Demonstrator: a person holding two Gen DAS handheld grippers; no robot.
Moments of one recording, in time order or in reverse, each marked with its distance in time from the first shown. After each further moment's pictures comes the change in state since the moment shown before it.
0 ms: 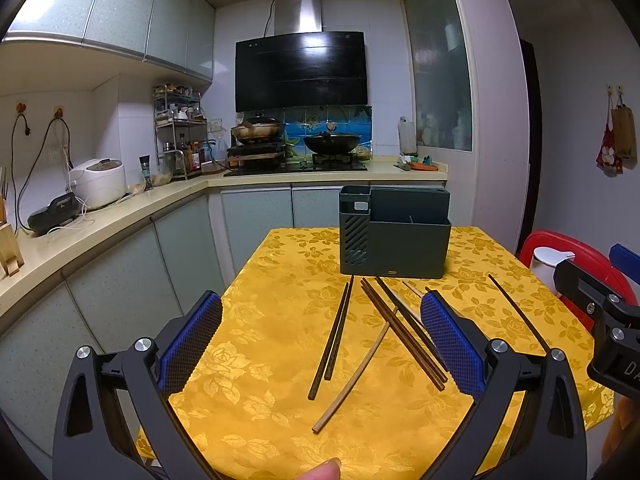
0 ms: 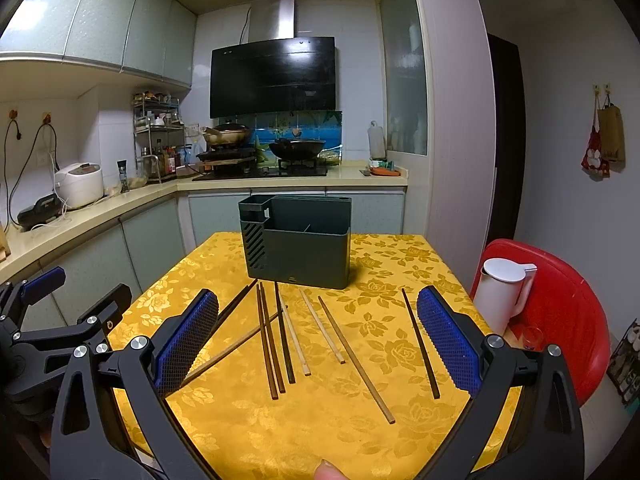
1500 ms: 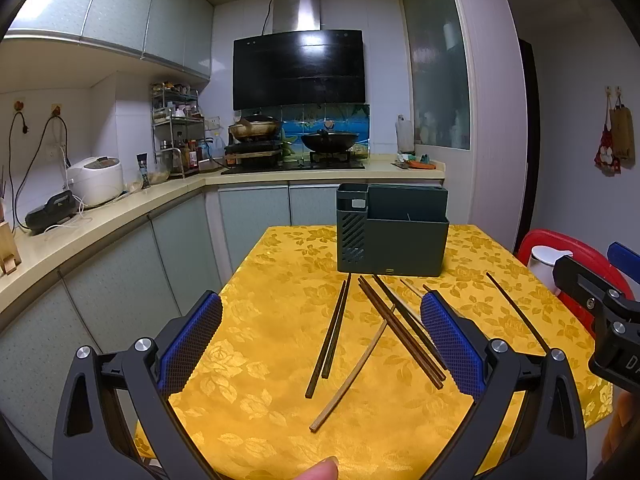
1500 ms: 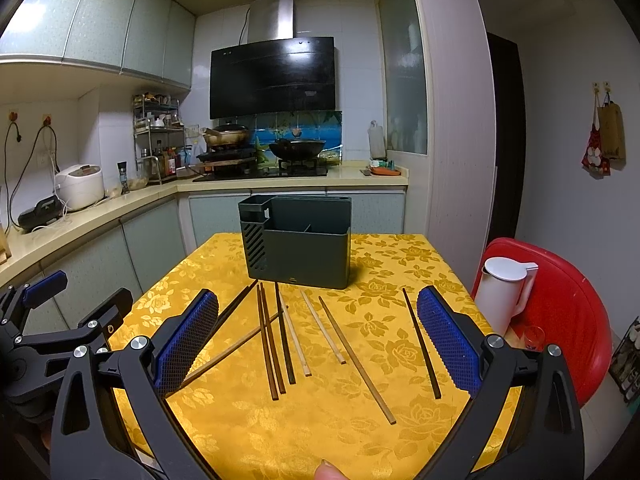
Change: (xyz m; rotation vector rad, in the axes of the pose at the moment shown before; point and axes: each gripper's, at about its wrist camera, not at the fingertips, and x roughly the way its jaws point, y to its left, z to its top) left arm 0.001 -0.006 -0.002 -0.003 0.003 -0.002; right arm -0.001 0.004 0.000 -0.003 -0.005 -0.002
